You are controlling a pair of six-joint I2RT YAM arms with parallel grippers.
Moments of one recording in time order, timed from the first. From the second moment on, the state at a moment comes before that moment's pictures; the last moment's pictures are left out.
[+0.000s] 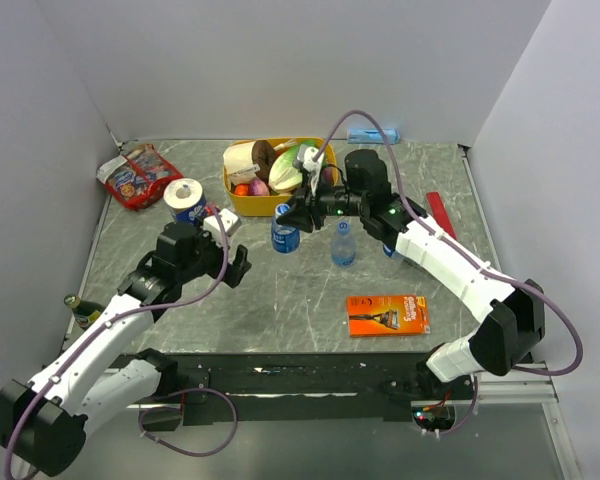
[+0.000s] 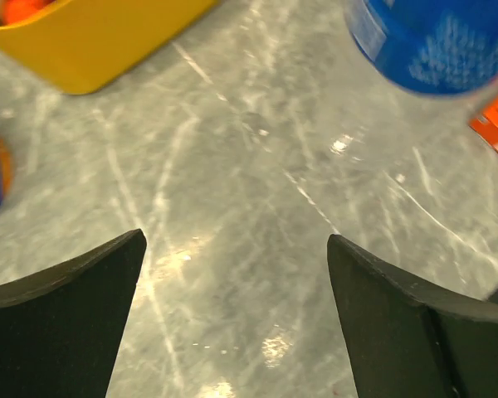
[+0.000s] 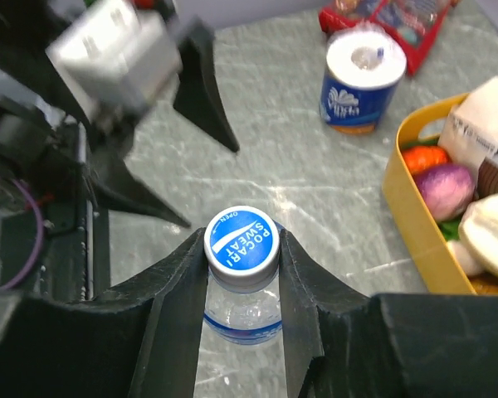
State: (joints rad) left arm -0.47 0.90 0.68 -0.27 0.21 0.08; right arm 0.62 1.44 1.33 -0.19 -0.70 -0.14
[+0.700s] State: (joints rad) left arm -0.33 0.90 0.70 -0.32 0.25 0.08; right arm 0.62 1.44 1.03 0.18 -0.66 -0.17
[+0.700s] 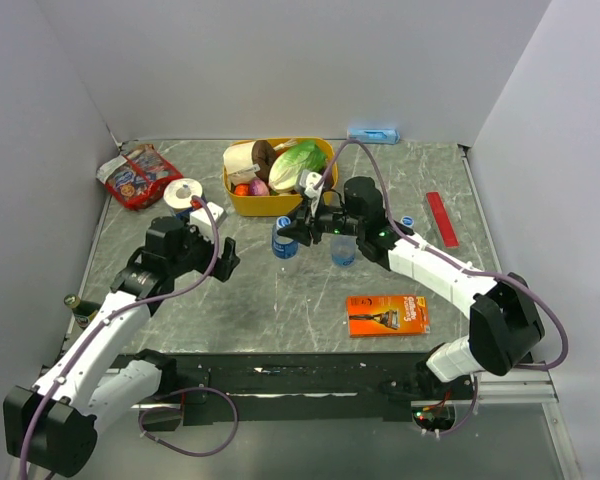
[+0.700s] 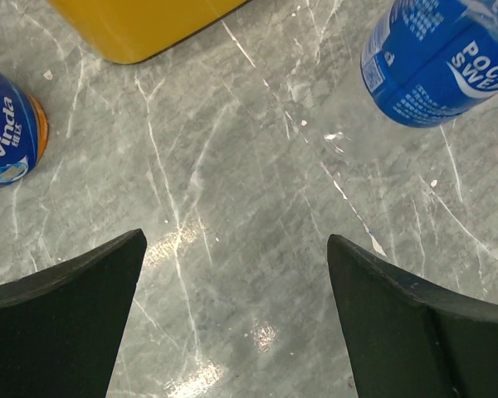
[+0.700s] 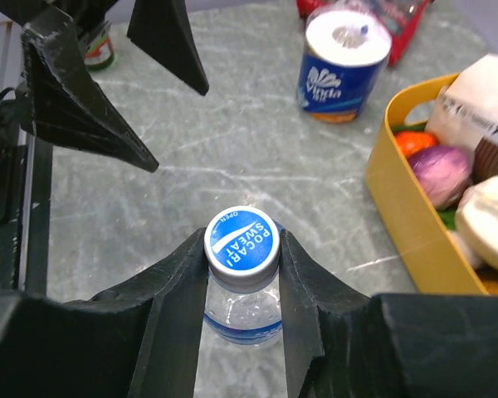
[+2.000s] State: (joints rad) left arm -0.27 0.96 0.73 -0.33 0.32 0.08; right arm 0.64 1.51 0.99 0.24 -0.60 -0.20
